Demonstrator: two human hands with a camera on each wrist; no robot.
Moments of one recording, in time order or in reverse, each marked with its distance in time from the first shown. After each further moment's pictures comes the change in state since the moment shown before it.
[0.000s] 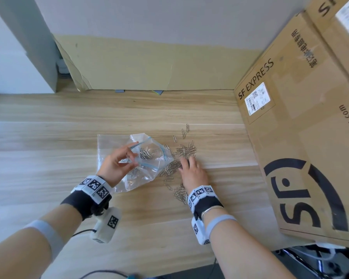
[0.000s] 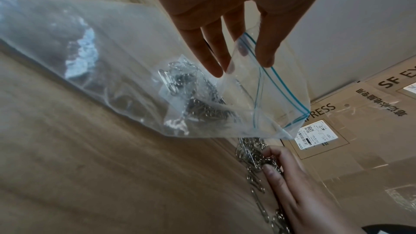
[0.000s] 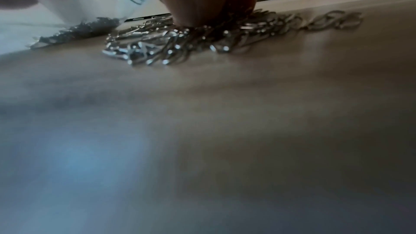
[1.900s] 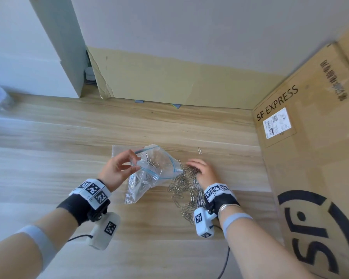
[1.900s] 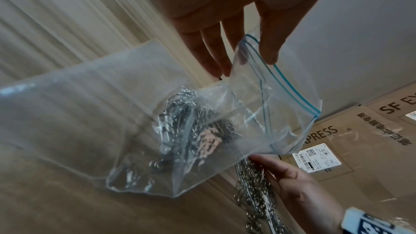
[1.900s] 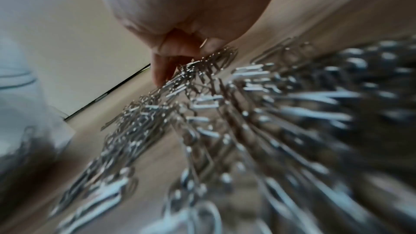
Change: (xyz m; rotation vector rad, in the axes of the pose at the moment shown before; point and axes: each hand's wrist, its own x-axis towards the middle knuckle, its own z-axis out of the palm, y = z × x) left_hand 0.006 0.008 -0.030 -0.100 0.036 -0.024; right_hand 0.060 0.023 -0.020 0.507 -0.112 -0.065
